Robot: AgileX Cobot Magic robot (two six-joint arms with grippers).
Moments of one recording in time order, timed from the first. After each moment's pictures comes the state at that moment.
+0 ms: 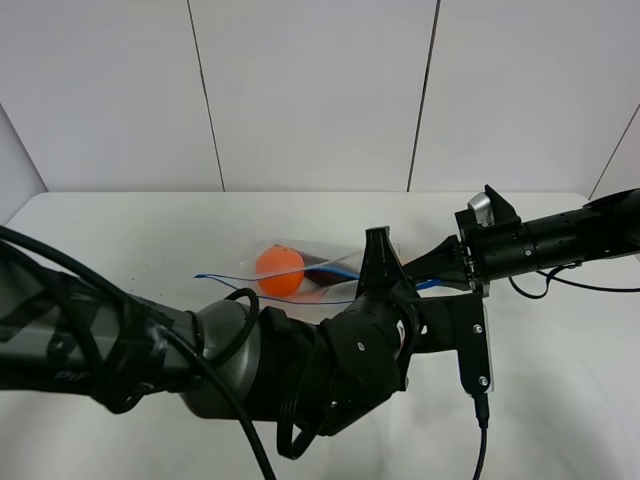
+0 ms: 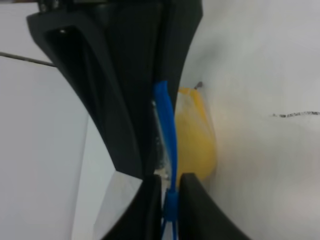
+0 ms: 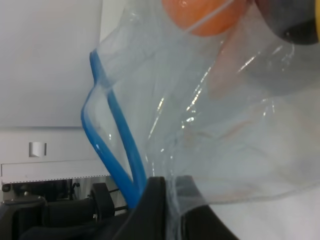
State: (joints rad) left arm -1.18 2.01 -1.15 1.74 0.50 -0.96; right arm -0.08 1.99 -0.99 1.35 1.20 -1.11
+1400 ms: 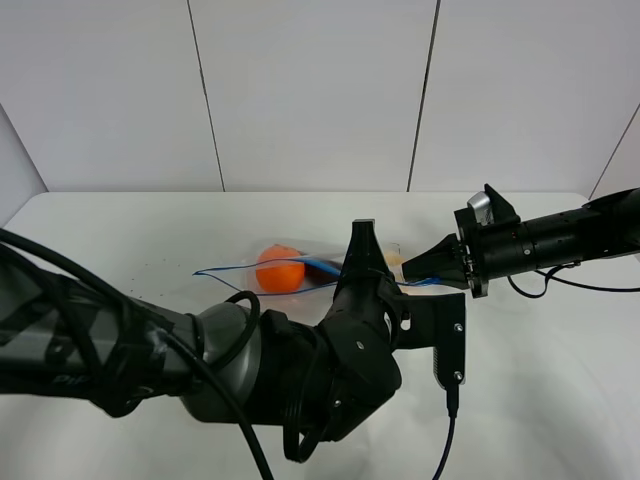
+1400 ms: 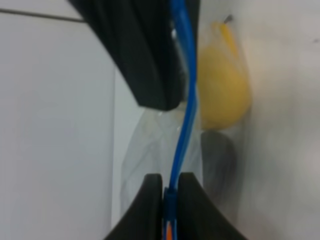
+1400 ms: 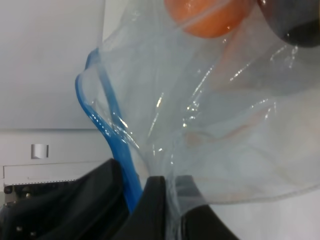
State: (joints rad) left arm -1.19 2.01 -1.15 1.63 0.66 -0.77; right arm -0.08 1.99 -0.99 1.36 1.20 -1.11
